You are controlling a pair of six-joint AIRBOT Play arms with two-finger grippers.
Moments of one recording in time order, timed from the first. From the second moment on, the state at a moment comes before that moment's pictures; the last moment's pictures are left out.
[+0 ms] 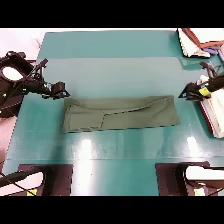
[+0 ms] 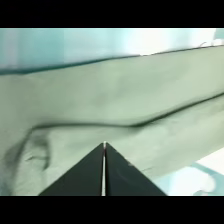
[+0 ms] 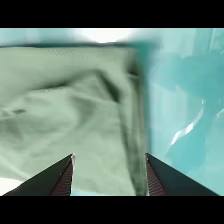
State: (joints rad) left arm 0.04 -1.27 1.12 0.91 -1.12 -1.40; right arm -0.40 -1.44 1.28 -1.15 1.45 1.31
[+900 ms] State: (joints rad) left arm -0.47 -1.56 1.28 0.84 -0.90 -1.48; right arm -0.40 -1.46 1.09 -0.87 1.36 1.09
